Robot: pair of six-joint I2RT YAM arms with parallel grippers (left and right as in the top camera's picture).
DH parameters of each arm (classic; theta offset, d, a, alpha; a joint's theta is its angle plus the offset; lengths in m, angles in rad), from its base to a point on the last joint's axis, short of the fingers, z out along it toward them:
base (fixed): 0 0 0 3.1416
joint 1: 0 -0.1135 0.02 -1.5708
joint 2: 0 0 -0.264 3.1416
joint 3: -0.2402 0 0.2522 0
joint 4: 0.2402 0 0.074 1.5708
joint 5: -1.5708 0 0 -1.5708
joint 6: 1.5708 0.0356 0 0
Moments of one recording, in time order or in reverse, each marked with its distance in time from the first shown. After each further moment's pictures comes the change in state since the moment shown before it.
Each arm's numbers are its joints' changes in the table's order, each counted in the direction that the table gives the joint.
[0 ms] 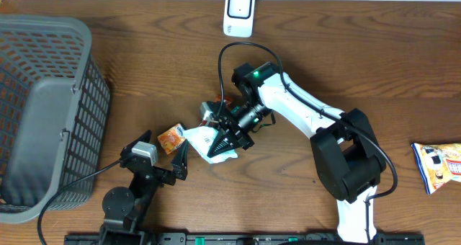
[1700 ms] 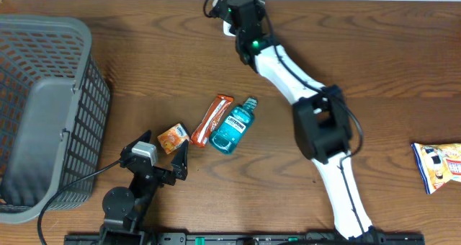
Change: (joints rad) left arm 0.000 -0.001 0.000 0.000 0.000 0.000; right arm 0.118 -0.453 -0.578 -1.202 -1.710 0.256
